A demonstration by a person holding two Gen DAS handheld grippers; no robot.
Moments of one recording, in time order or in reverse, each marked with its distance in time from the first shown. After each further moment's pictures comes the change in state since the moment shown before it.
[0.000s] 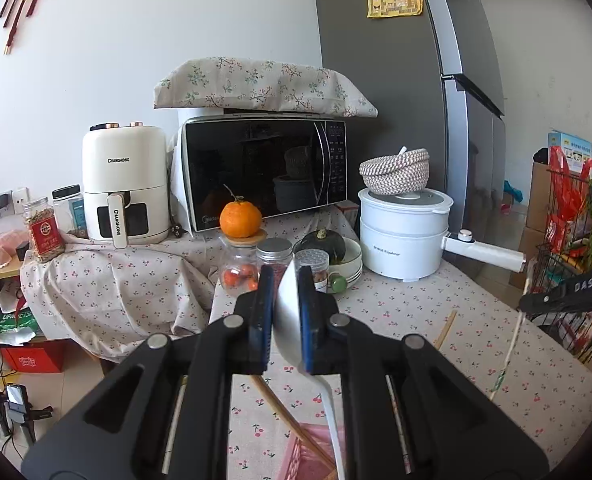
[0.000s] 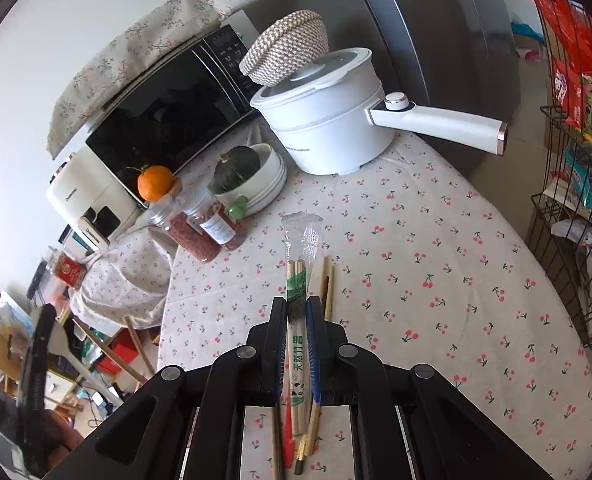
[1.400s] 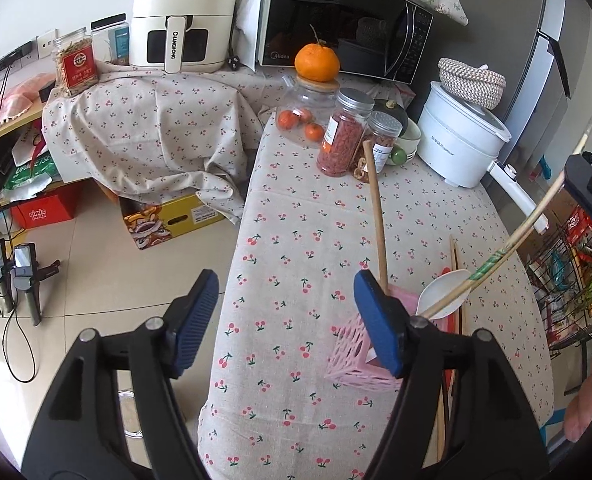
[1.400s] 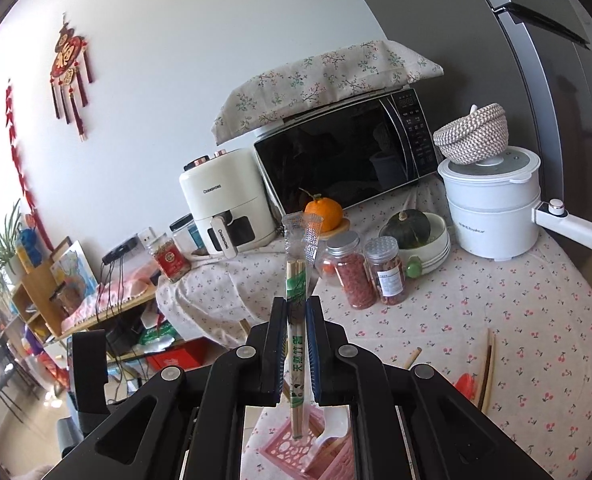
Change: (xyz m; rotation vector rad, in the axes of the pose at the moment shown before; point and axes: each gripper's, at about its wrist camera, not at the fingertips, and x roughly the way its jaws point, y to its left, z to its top) left arm 0.002 0.082 -0.036 -0.266 0.555 0.024; right arm -0.021 0.172 -0.051 -0.309 -0.247 0.293
